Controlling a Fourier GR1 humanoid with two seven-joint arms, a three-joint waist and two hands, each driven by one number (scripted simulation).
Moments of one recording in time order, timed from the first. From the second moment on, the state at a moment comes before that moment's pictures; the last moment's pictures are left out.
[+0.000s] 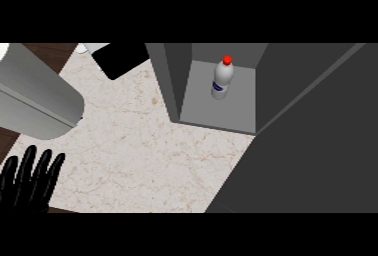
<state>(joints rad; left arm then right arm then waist) 0.37 0.64 -0.35 -2.04 0.74 0.13 -0.57 0.13 -0.15 0.72 -2.37 -0.20 0.53 0.49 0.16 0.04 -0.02</state>
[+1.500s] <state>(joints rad) 0.39 0.66 -0.31 -2.01 0.78 0.06 -0.58 -0.32 -0.01 0.32 -1.79 -0.41 -0.09 0.39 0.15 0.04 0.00</state>
